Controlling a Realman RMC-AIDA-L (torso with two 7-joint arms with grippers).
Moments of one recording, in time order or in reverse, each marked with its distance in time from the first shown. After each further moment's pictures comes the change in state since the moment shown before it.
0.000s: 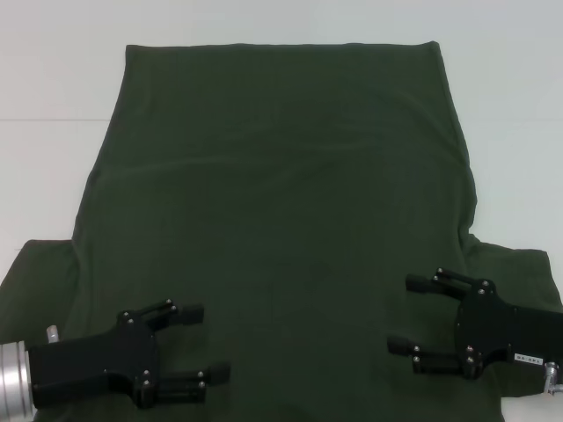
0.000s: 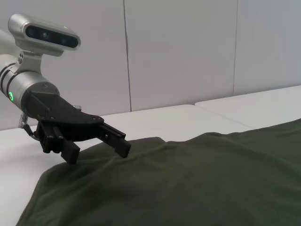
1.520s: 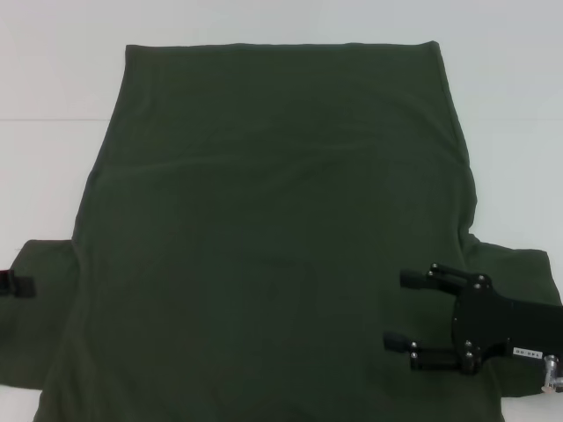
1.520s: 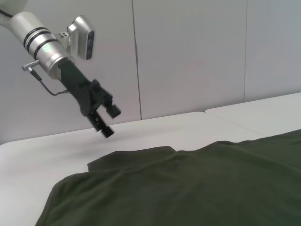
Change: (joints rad) left arm -0.047 0.178 -0.146 0.404 0.363 0.038 -1.364; right arm 0.019 -0.004 0.000 -0.009 -0.005 -0.035 0.042
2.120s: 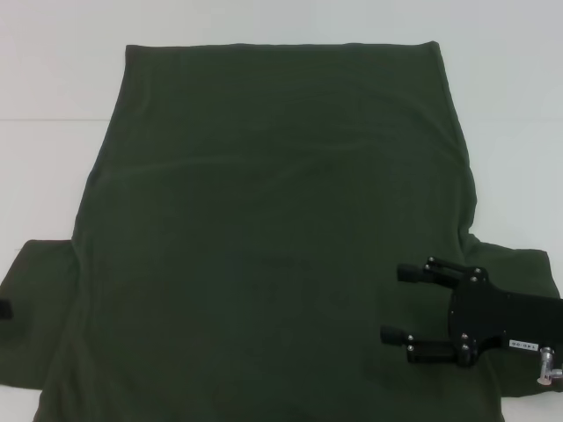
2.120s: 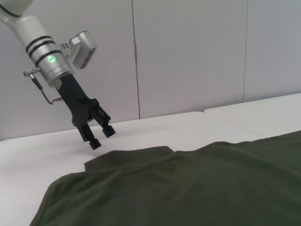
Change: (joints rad) left arm -0.029 0.016 0.000 -0.059 0.175 -0.113 -0.110; right arm 0.017 -0.001 0.000 -0.002 -0.003 0.012 0.003
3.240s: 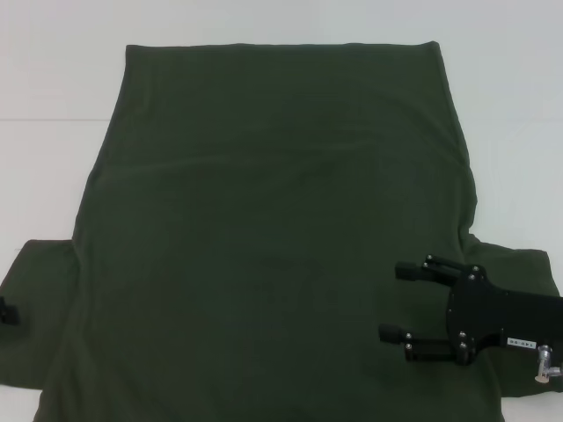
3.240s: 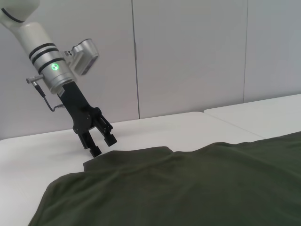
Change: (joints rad) left arm -0.016 0.006 0.004 -0.085 0.022 -0.077 0.000; right arm 0.005 0.001 0.000 0.000 0.000 0.003 -0.003
